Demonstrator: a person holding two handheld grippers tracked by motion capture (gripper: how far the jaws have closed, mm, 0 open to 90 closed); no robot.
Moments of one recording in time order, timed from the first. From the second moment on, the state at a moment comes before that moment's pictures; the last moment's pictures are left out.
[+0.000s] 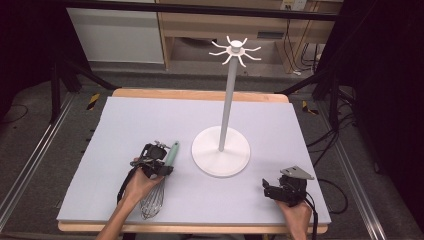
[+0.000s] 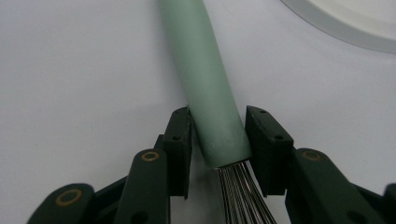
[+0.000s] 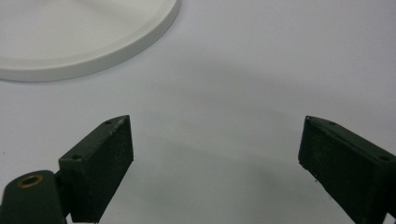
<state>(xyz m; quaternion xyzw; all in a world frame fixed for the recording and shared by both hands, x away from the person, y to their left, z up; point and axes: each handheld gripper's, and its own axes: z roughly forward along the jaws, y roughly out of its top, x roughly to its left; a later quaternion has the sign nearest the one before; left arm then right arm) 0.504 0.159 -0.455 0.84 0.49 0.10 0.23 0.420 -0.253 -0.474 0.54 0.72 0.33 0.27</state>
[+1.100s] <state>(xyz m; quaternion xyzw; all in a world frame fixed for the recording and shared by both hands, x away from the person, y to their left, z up) 0.494 0.174 -0.440 0.83 0.48 0.09 0.26 0.420 -0.254 -0.474 0.55 0.72 0.33 0.27</state>
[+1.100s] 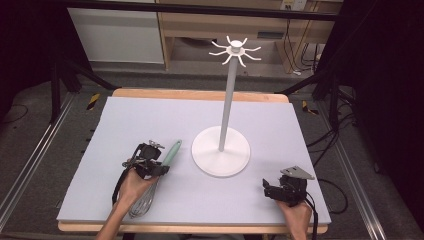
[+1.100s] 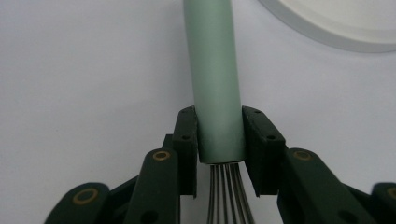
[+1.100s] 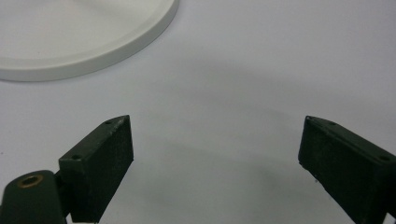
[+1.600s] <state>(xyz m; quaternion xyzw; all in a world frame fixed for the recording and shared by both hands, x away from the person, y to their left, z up) 0.481 0.180 -0.420 0.82 0.47 0.11 0.30 0.420 -0.255 -0.474 0.55 0.72 0.33 0.27</state>
